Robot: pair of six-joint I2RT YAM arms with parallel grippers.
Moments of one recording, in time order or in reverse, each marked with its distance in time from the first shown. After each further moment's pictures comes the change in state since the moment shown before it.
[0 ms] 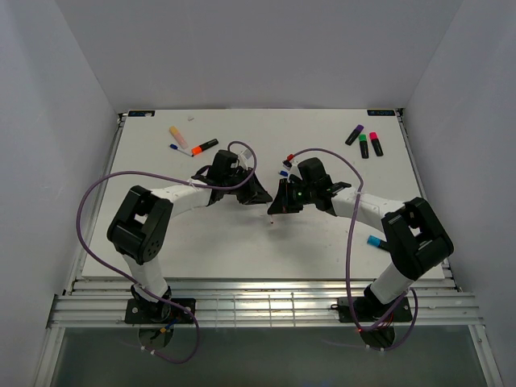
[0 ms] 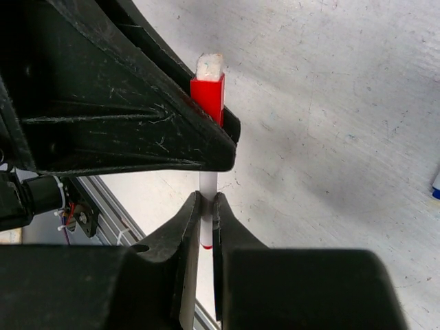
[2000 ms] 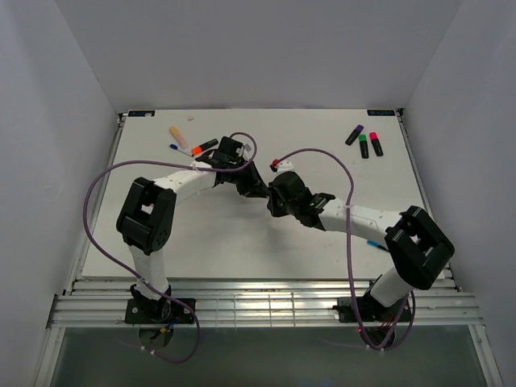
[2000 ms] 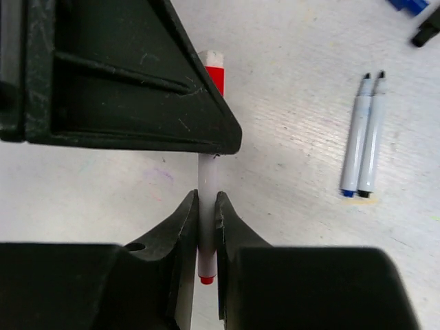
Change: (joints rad) left arm 0.031 0.107 0.269 -0.370 -0.063 -0.018; right arm 0.219 -0.050 0.011 -0.024 0.622 -0.093
